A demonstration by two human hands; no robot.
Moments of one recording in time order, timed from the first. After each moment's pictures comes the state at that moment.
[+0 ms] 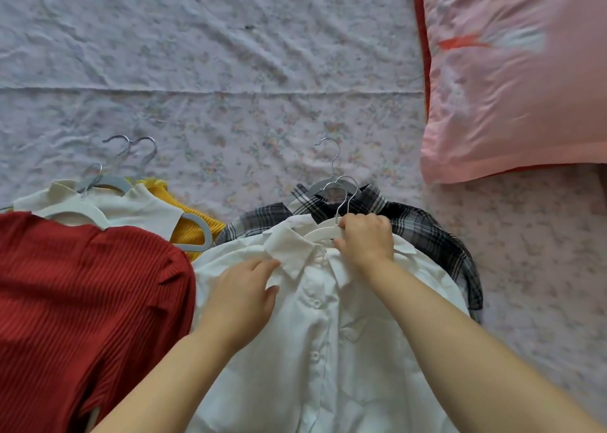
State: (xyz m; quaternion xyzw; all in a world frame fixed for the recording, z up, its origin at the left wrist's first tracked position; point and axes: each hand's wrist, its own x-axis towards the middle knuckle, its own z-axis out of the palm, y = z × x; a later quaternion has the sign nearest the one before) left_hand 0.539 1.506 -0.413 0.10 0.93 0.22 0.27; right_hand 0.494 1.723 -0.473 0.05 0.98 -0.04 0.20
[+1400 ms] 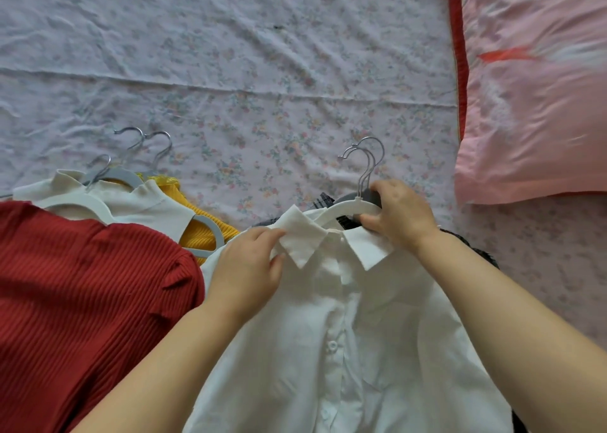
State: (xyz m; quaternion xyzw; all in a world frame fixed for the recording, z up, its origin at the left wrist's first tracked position) left_hand 0.496 1.498 -0.434 0.06 0.94 0.30 0.16; right_hand 0.428 1.746 -0.471 0.01 0.97 -0.13 0.18
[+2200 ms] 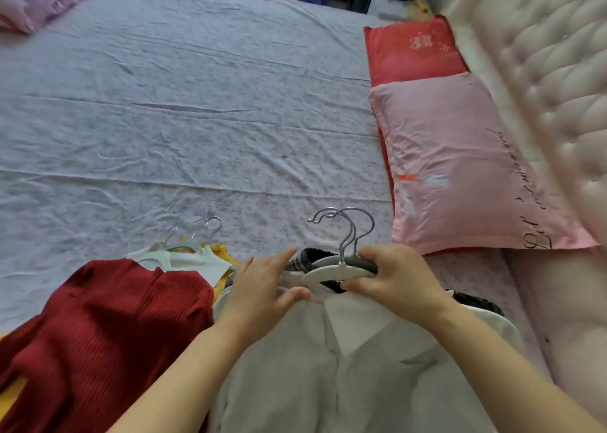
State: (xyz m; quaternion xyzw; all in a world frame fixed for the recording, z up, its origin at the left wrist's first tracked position) left_hand 0.539 1.441 -0.225 0.13 0.92 0.35 0.10; right_hand 0.544 1.649 -0.149 -0.06 0.96 -0.24 0.10
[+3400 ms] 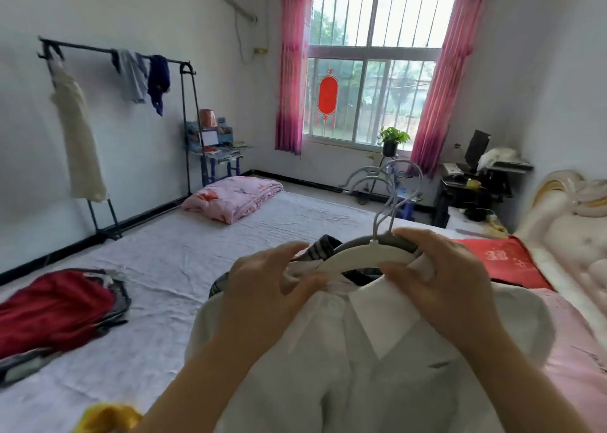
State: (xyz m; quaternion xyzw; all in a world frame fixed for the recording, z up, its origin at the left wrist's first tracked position) left_hand 0.648 1.323 0.111 0.04 0.85 0.36 -0.38; right_hand 0.606 1.530 0.146 -0.24 0.84 -0.31 -0.37
